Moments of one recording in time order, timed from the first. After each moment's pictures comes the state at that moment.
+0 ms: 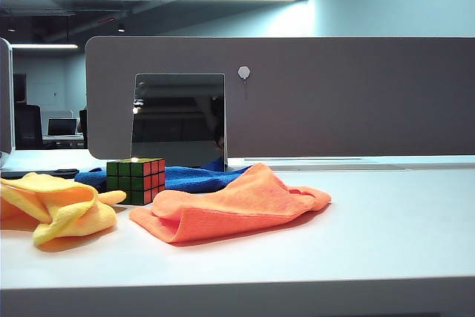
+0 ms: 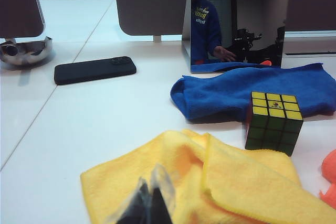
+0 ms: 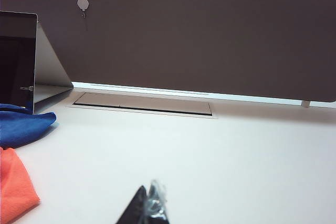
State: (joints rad) left arm -0.04 0.00 0.01 -0.06 0.00 0.03; right arm -0.03 0.00 0.01 0.14 -0.11 -0.06
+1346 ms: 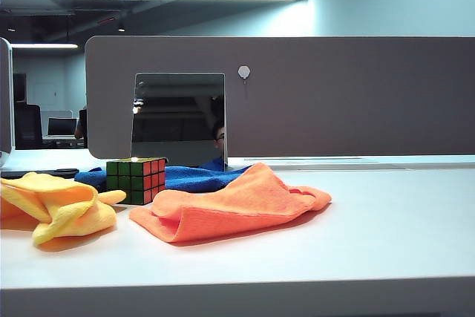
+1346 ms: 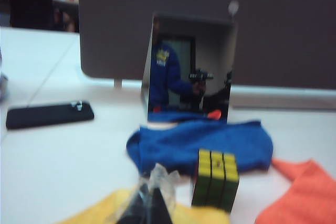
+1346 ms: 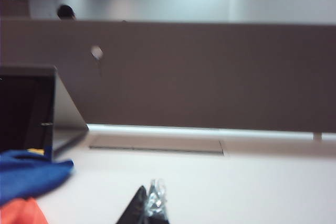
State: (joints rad) left arm -0.04 0.00 0.08 0.02 0.12 -0.10; right arm -0.03 0.00 0.10 0.17 -0.14 0.02
